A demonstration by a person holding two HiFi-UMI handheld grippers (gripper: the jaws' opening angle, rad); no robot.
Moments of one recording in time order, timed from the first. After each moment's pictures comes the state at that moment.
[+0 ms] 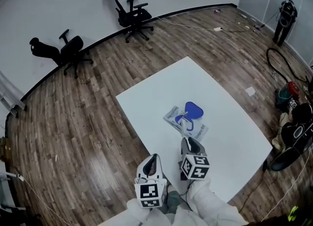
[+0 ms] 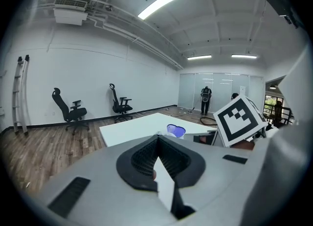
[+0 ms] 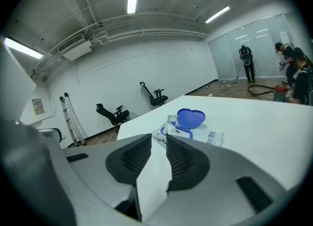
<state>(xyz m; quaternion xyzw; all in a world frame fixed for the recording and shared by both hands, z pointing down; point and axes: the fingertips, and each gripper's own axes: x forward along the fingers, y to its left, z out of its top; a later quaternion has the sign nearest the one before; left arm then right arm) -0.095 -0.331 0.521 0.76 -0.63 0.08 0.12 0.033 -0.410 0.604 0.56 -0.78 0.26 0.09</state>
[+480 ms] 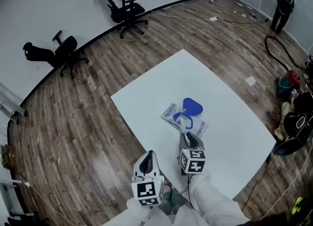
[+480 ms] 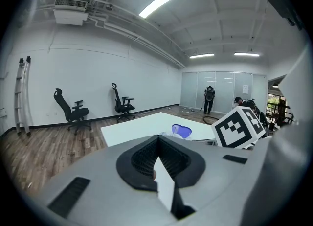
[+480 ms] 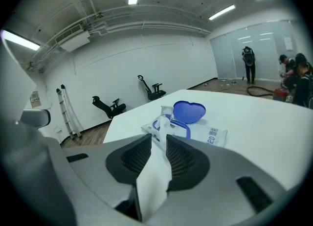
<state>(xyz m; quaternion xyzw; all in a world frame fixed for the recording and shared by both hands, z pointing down) -0.104 -0.356 0.526 0.75 -0.64 0.09 0.13 0.032 -0.436 0.637 0.57 -0.77 0.26 0.13</state>
